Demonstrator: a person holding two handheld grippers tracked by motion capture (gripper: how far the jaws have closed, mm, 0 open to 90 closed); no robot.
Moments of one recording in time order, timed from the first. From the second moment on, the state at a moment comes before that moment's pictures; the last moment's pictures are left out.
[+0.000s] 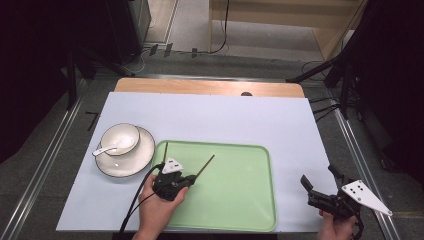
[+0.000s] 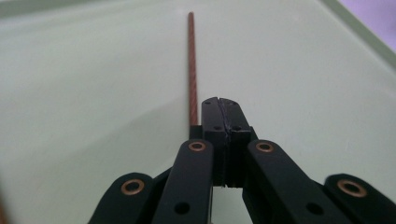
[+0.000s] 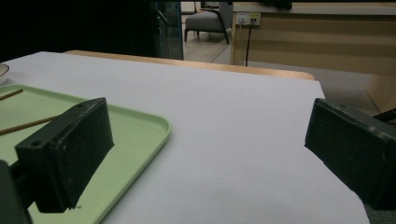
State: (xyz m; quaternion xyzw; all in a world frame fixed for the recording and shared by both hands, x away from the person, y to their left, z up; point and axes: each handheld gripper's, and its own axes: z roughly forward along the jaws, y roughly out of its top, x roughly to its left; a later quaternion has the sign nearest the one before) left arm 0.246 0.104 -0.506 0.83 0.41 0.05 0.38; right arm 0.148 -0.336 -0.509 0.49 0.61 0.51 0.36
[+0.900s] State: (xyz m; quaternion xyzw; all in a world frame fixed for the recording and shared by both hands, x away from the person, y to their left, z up) left arm 0.290 0.127 -0.517 0.80 0.48 0.10 0.33; right arm 0.147 -0.340 -0.509 0.49 0.60 0.52 0.36
